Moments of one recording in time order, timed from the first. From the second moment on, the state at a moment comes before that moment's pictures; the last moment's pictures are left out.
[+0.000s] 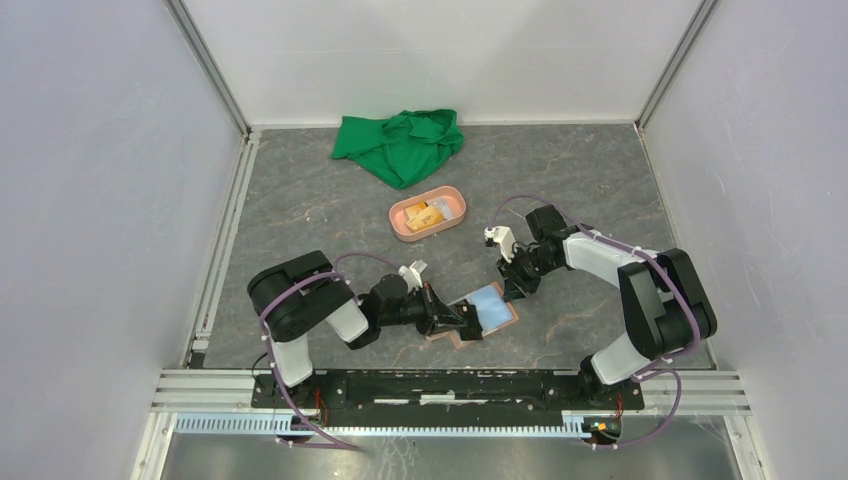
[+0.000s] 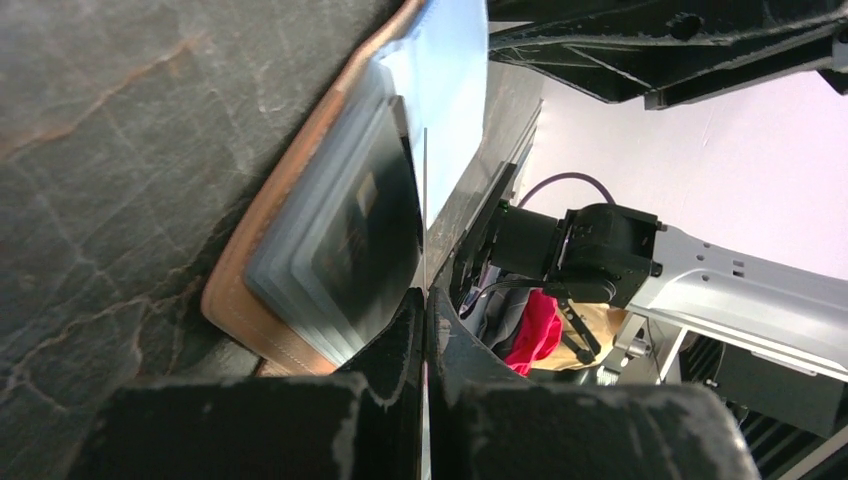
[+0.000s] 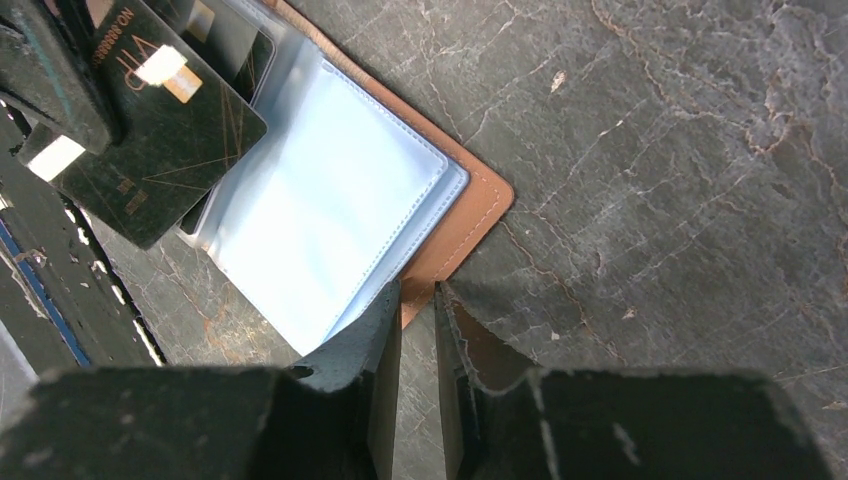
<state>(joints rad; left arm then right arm) -0.91 1.81 0.33 1.10 0.40 -1.38 0.33 1.57 0.79 -0.54 -0.62 -0.59</state>
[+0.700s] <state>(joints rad) -0.91 1.92 0.34 1.18 0.39 -1.51 0.33 1.57 0.79 -0.54 -0.62 -0.59</state>
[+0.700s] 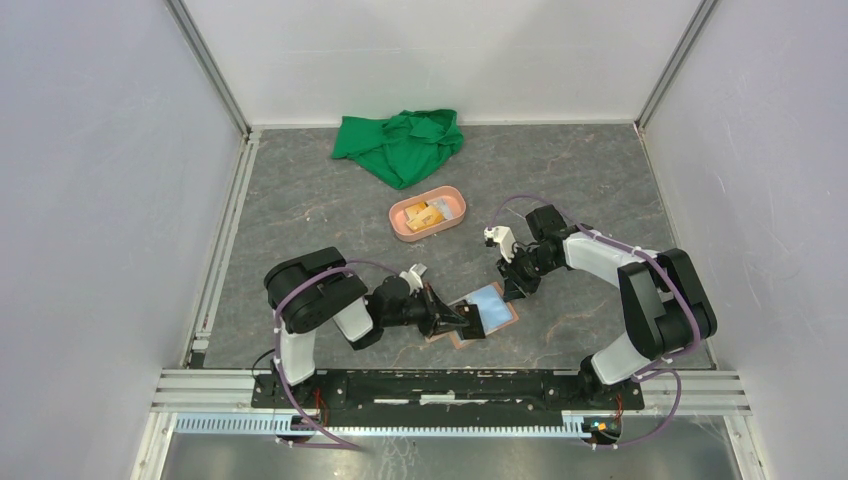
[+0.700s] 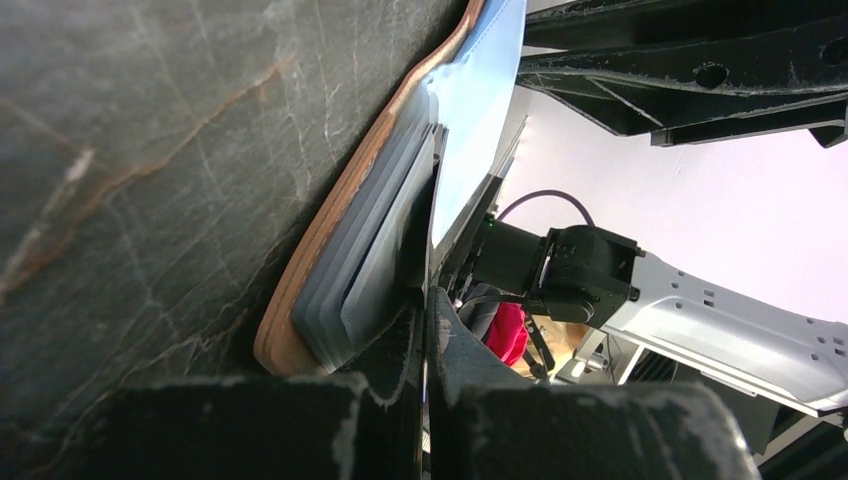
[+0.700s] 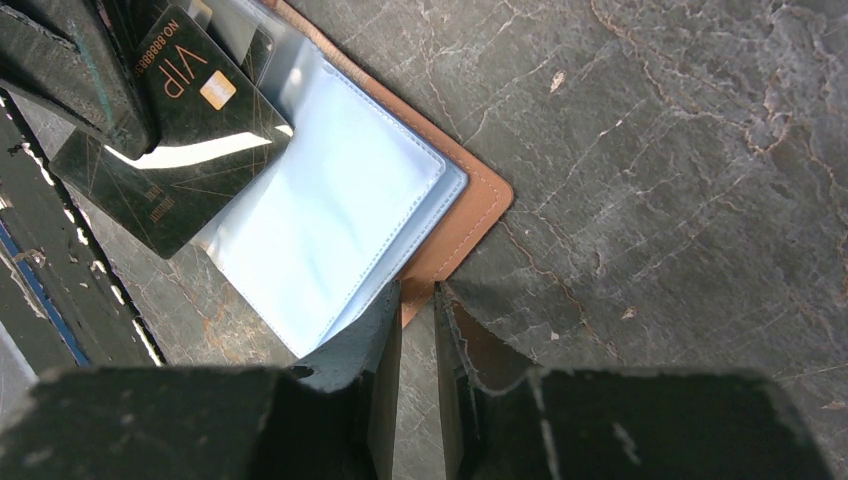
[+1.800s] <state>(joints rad) -0.93 1.87 0.39 1.06 0.23 -1.48 0.33 1.57 0.79 -0.54 -0.62 -0.59</state>
